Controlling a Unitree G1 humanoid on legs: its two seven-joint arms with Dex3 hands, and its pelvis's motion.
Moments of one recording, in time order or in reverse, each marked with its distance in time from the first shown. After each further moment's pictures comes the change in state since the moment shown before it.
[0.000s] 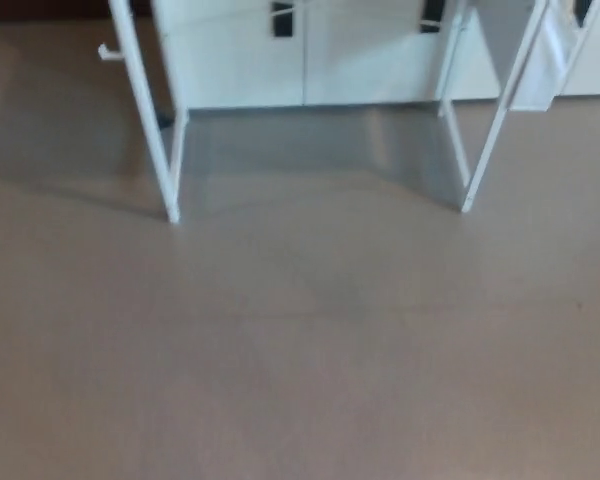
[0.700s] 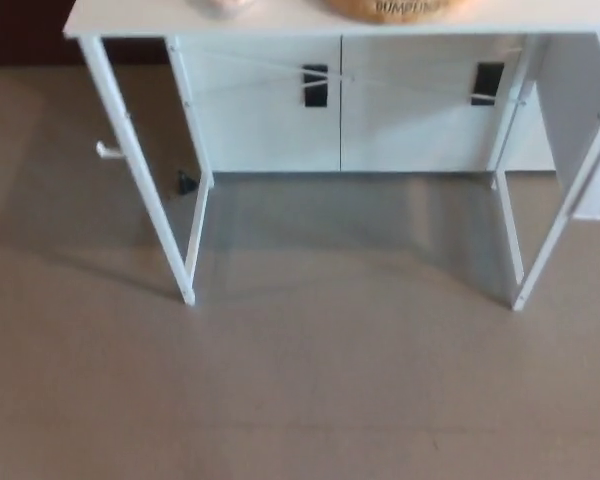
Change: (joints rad) left_arm 0.047 -0.007 0.025 0.022 0.001 -0.006 0.000; right_arm 0.006 -0.006 0.014 -0.009 -0.001 0.002 0.018
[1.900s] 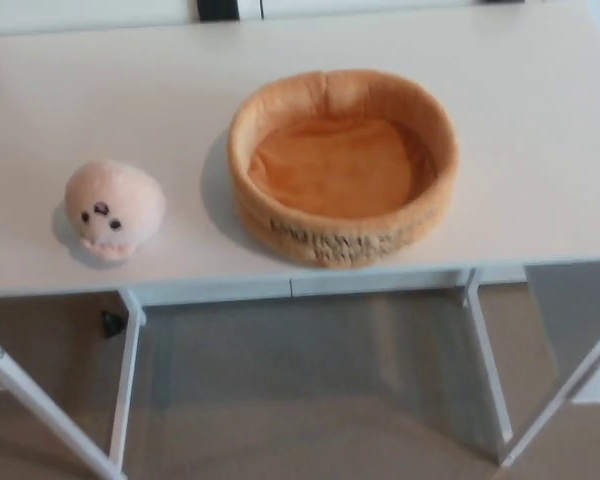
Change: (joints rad) left_arm -0.032 0.000 0.026 -0.005 0.000 0.002 -0.028; right_arm 0.009 0.007 -0.016 0.011 0.005 0.011 0.016
